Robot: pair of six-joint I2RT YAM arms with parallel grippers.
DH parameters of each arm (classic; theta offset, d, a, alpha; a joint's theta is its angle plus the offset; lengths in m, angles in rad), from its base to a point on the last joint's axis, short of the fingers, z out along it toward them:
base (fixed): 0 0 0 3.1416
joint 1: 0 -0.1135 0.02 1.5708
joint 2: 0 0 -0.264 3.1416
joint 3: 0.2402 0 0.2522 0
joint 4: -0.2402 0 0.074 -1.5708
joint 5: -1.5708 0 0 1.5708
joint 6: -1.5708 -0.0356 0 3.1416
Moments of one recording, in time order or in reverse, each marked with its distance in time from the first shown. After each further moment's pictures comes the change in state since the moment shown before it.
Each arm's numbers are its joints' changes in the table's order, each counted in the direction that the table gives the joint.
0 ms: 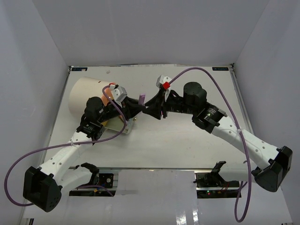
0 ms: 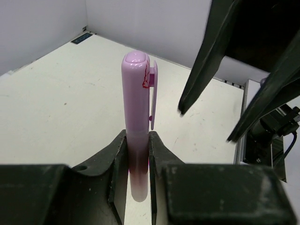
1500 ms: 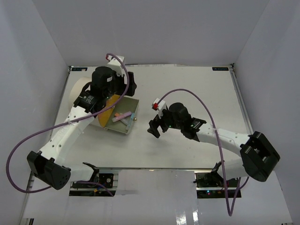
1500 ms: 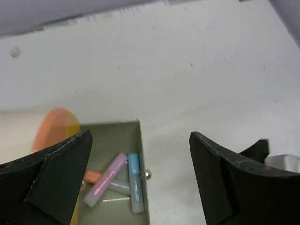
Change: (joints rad) left arm 0.004 0.283 0.586 -0.828 0.696 -0.019; right arm -0.002 0.090 -0.422 0.163 -0.303 0.053
